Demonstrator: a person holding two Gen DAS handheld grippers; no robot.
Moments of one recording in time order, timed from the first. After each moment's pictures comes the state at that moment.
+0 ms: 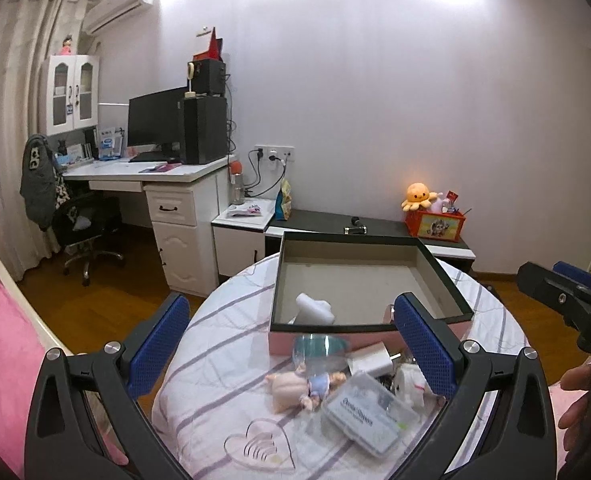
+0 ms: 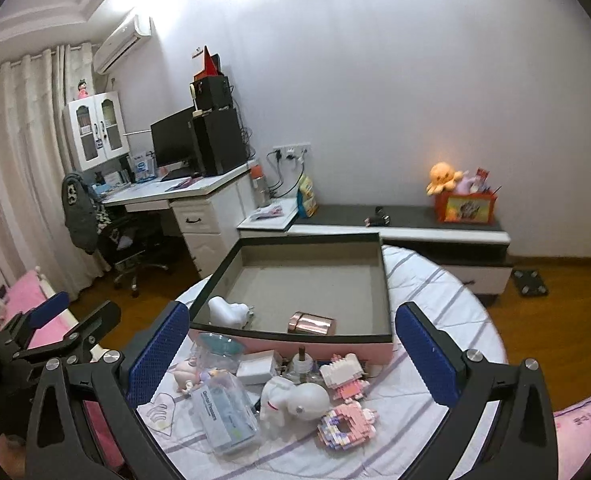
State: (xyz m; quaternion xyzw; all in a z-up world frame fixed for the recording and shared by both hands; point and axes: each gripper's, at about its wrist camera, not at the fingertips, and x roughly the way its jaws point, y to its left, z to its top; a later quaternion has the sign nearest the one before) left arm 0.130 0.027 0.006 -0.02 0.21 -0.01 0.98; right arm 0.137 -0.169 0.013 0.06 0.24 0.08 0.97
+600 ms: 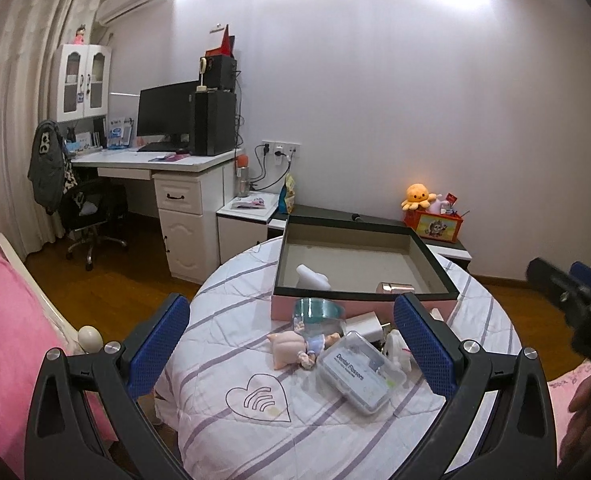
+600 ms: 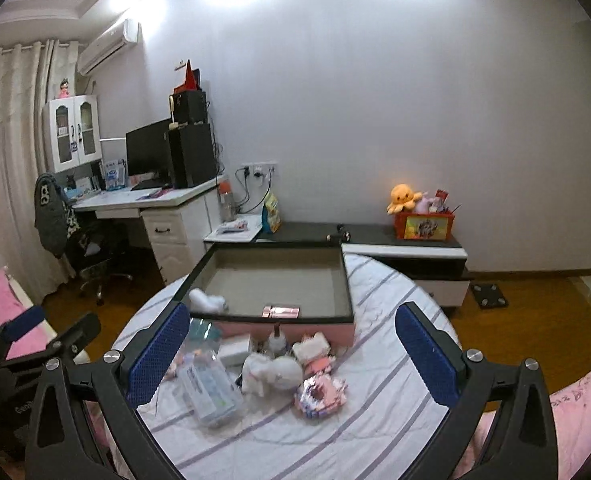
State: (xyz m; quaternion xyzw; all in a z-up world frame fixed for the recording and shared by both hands) left arm 0.083 0.028 -0.005 -0.04 0.21 -0.01 0.98; right arm 0.072 -0.162 0.006 0.03 0.21 0.02 0.98
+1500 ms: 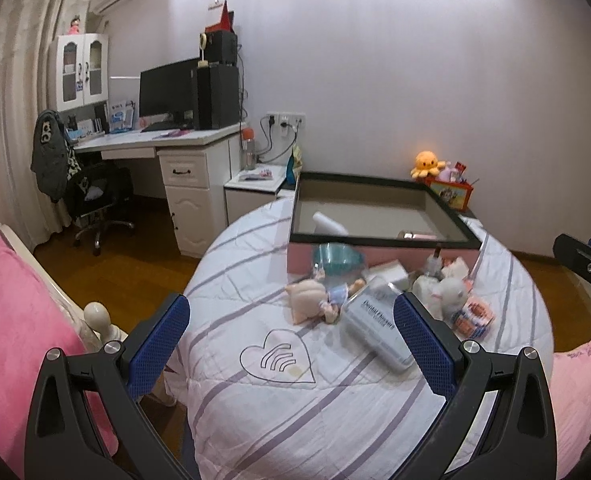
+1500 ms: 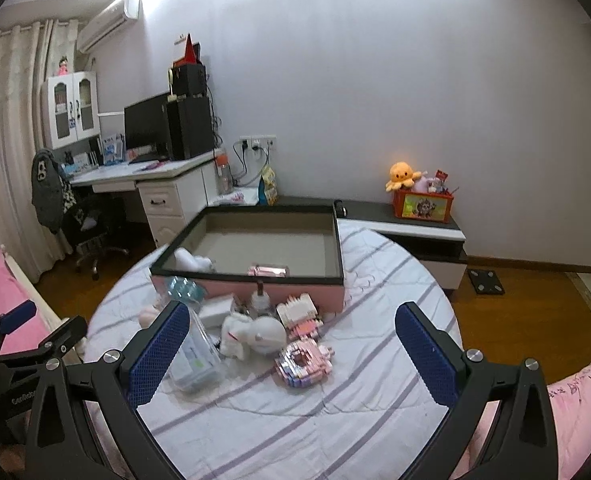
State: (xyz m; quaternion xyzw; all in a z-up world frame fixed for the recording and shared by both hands) left arm 0.088 0.032 -0.057 -0.02 0.26 0.00 0.96; right arm 0.075 -0.171 -0.032 0.02 0.25 0.01 0.97
